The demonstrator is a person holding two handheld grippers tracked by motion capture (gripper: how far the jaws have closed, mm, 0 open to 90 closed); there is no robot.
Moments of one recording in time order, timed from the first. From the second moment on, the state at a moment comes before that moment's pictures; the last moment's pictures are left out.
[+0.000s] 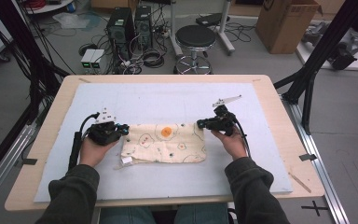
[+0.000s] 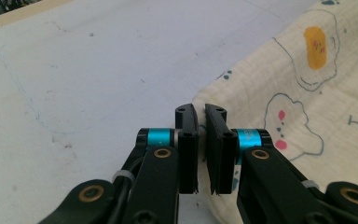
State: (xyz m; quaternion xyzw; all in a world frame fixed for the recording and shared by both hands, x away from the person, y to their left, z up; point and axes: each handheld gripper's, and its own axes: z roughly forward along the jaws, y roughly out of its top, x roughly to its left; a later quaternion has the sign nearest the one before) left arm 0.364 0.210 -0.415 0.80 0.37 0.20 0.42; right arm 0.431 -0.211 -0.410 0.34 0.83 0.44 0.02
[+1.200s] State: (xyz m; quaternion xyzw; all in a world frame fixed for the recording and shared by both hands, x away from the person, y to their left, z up) left arm 0.299 0.208 -0.425 0.82 0.31 0.22 0.42; right arm 0.369 -0.219 -0.411 0.27 0.85 0.46 0.03
